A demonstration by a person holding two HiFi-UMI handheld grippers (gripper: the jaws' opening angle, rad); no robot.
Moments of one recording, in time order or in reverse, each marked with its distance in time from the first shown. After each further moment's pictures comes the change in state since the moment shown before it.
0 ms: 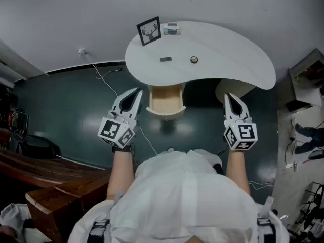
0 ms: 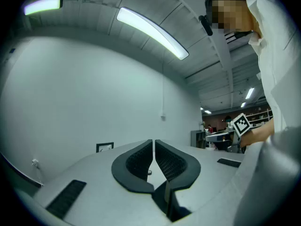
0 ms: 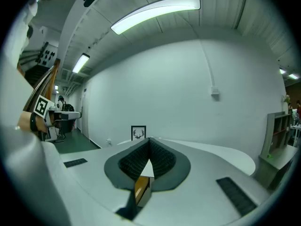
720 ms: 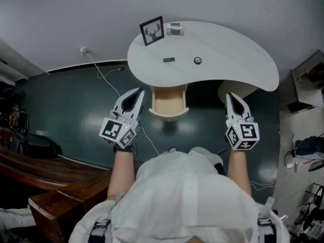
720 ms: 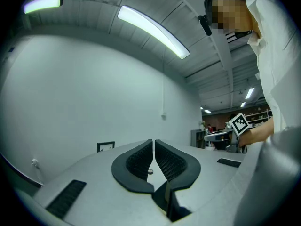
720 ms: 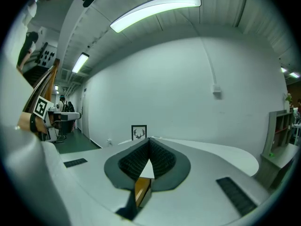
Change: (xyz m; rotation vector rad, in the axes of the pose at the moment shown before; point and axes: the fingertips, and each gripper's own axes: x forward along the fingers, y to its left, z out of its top) left arm 0.006 0.013 -0.001 0.003 0.005 -0.011; right arm 0.020 0.004 0.003 0.011 0.007 0.012
